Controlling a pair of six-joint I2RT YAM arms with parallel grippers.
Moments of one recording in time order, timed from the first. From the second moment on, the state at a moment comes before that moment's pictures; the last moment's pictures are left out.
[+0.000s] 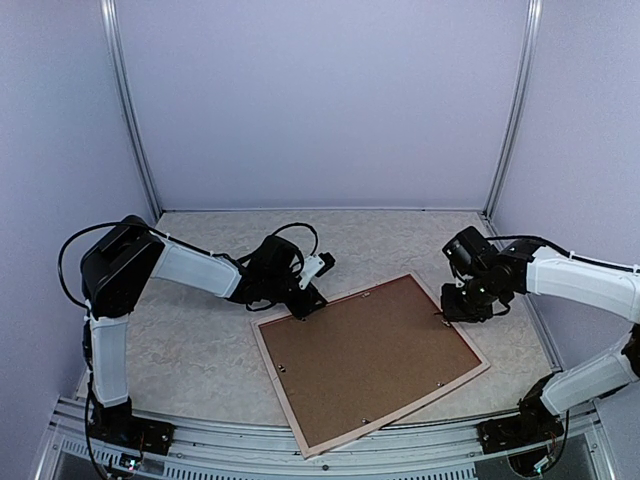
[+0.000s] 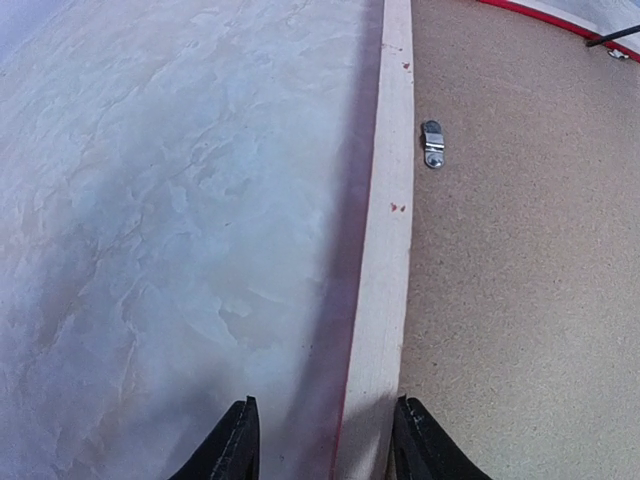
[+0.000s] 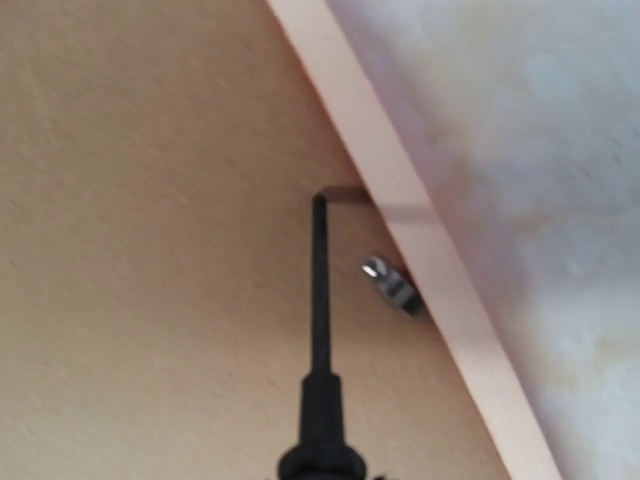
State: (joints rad) left arm -0.76 2.06 1.19 0.14 0.18 0.19; right arm 0.60 1.30 0.89 -0.77 0.17 0.65
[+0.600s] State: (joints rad) left arm -0.75 2.07 1.20 0.14 0.17 0.18; right arm 0.60 1.22 0.89 -0.97 0.17 0.70
